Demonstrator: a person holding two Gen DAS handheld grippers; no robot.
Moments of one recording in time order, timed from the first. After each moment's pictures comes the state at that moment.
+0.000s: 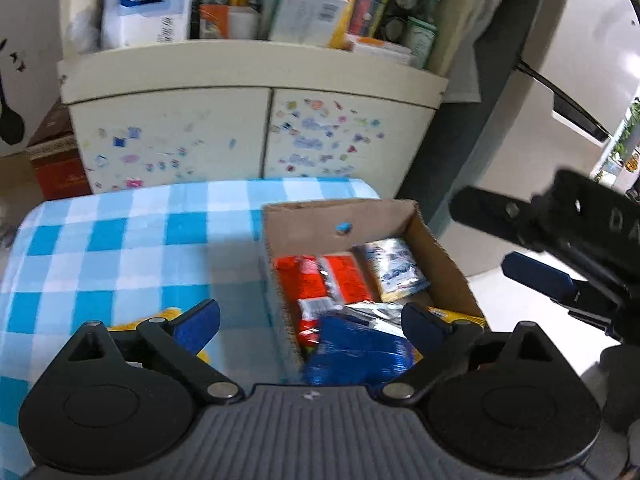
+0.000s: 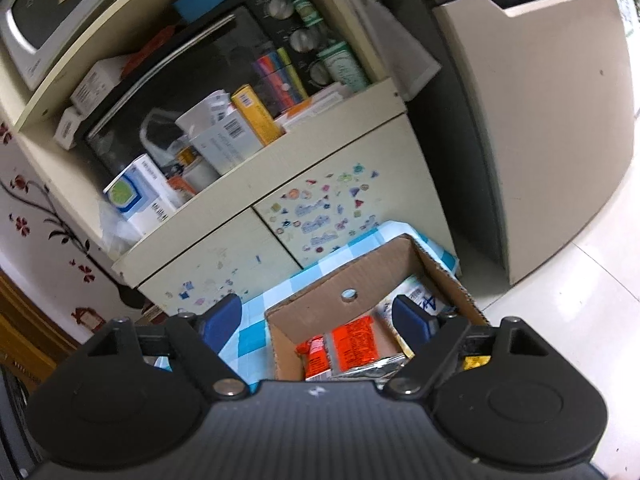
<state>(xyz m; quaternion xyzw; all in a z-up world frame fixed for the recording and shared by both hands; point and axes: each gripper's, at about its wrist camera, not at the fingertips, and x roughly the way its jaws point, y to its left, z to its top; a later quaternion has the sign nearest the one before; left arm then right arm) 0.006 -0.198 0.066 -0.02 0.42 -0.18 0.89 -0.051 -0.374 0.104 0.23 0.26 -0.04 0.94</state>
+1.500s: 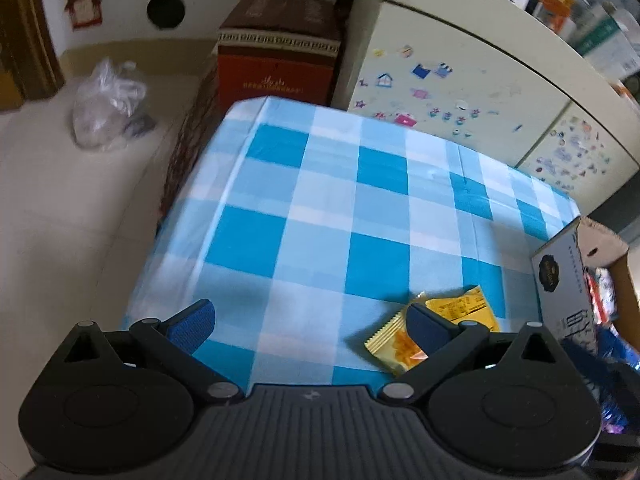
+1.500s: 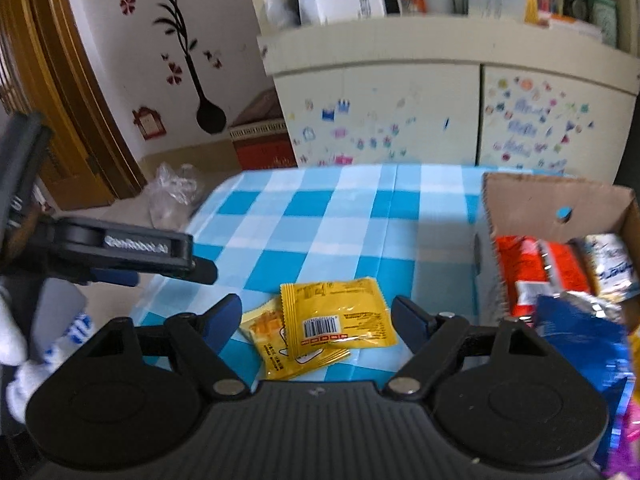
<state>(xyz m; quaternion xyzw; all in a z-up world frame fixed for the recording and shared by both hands) 0.060 0.019 -0.004 -0.10 0.51 -0.01 0.85 -0.003 -0.183 0.002 0.00 0.38 0.11 0.92</state>
